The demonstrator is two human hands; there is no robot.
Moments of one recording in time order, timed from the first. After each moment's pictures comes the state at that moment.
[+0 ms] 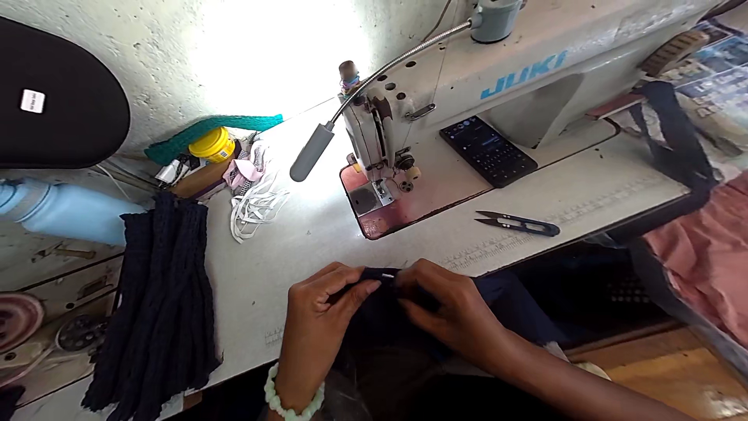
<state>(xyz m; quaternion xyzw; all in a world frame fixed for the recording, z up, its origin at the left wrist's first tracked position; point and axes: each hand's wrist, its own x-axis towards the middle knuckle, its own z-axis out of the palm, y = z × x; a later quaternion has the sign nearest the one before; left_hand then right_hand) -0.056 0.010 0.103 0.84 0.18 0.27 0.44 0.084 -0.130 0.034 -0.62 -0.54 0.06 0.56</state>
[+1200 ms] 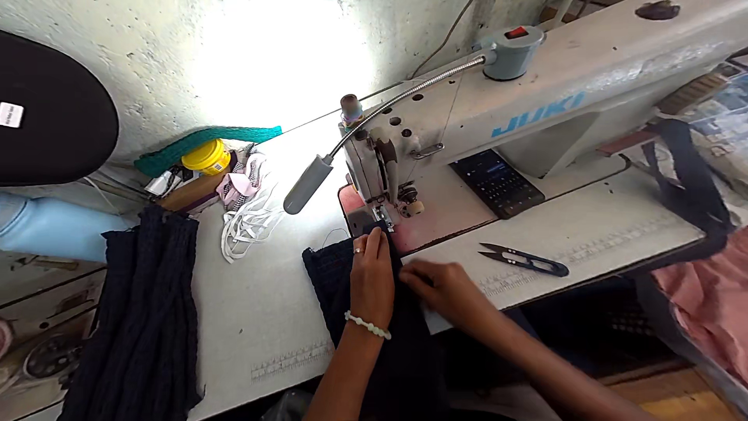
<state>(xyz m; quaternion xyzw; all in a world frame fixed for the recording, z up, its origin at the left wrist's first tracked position) 0.054 0.021 0.002 0.94 0.24 0.24 0.07 0.145 -0.103 0.018 -0.74 -0.47 0.20 0.44</state>
